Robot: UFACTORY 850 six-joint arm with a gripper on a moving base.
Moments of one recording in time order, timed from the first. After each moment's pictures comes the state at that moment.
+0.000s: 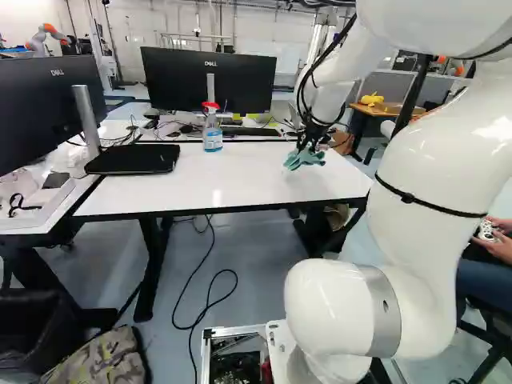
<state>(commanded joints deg) -13.0 -7.2 -57.8 2.6 -20.7 0.0</state>
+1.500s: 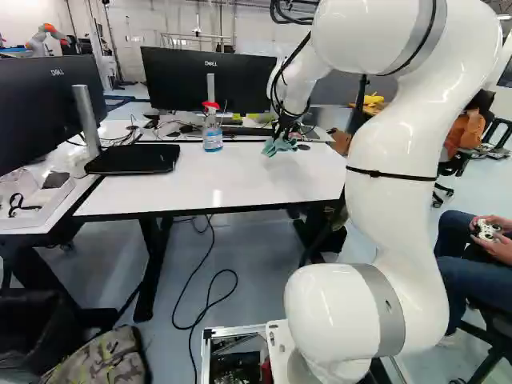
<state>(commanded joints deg) -4.0 -21.7 -74.9 2.6 -20.7 0.0</state>
